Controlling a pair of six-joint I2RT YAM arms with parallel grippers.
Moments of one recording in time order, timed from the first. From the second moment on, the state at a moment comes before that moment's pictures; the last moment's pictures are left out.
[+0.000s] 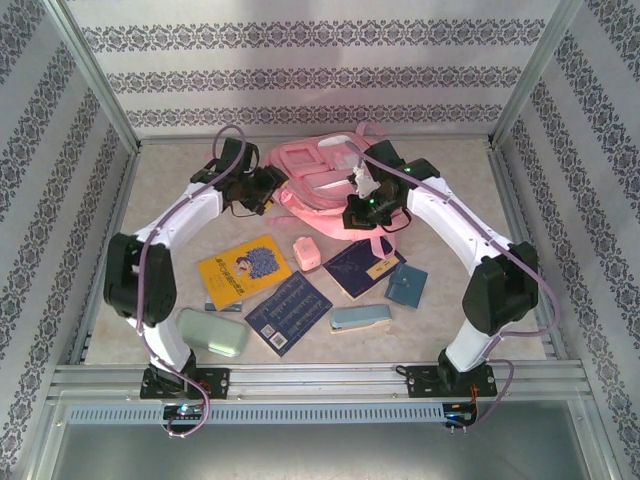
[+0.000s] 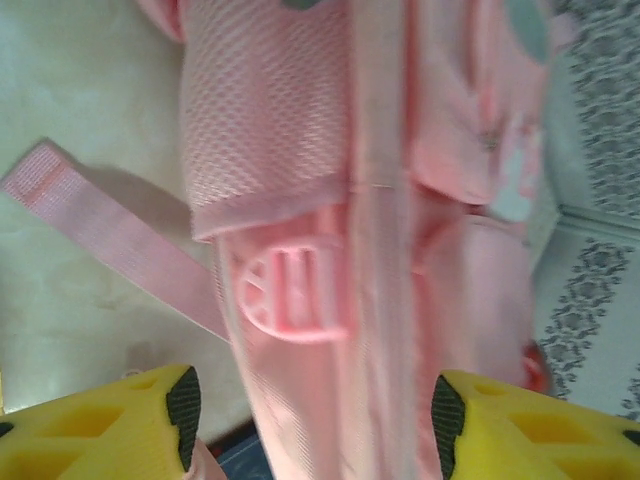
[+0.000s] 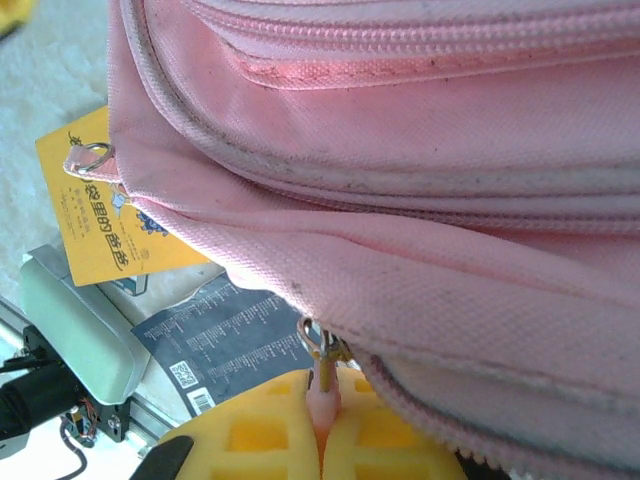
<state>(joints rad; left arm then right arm) -0.27 1.79 1.42 -0.51 0.32 -1.14 0.43 1.69 1.53 -1.04 -0.43 0.35</state>
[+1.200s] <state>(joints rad) -0.32 1.93 1.59 -0.61 0.43 -1.17 0.37 1.66 1.50 -1.03 -0.45 0.34</state>
